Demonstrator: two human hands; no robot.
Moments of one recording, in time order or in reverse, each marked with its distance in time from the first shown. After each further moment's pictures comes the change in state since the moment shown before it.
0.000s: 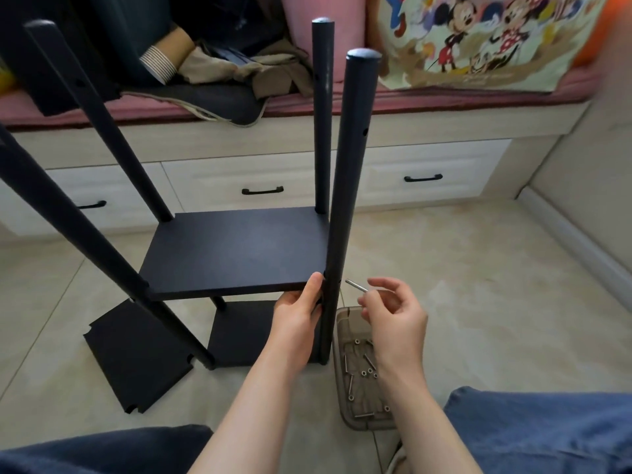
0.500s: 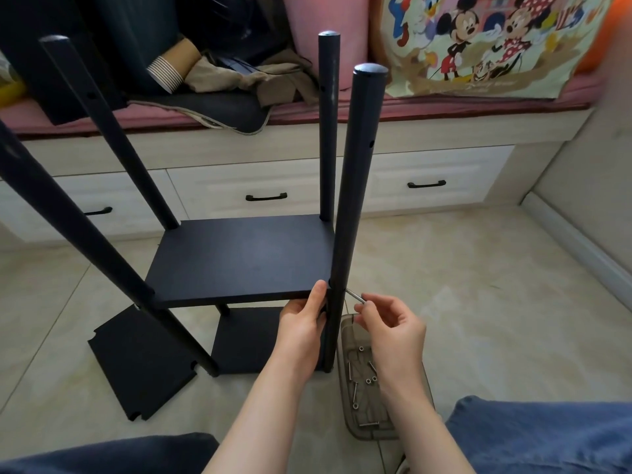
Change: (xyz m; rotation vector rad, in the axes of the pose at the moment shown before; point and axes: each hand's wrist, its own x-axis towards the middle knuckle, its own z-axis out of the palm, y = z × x) left_hand -0.001 -0.001 0.002 -0.018 0.036 -0.019; right_hand -0.002 0.010 0.003 0.002 -0.040 0.045
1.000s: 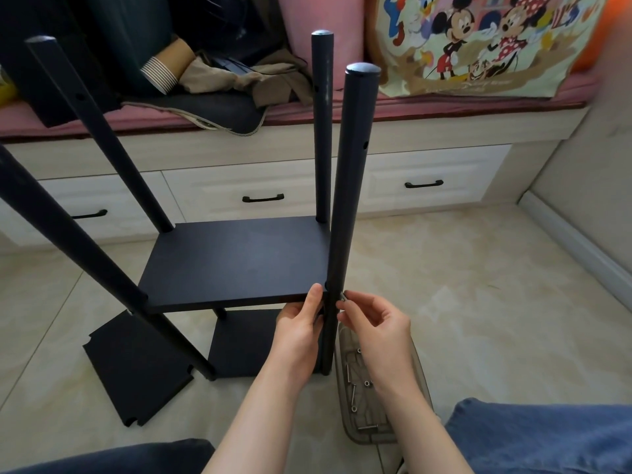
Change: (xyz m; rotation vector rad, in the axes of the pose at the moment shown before) left_hand -0.003 0.003 0.001 -0.045 -0.028 -0.023; right_hand 0.006 -0.001 0.007 0.044 -0.186 0.031
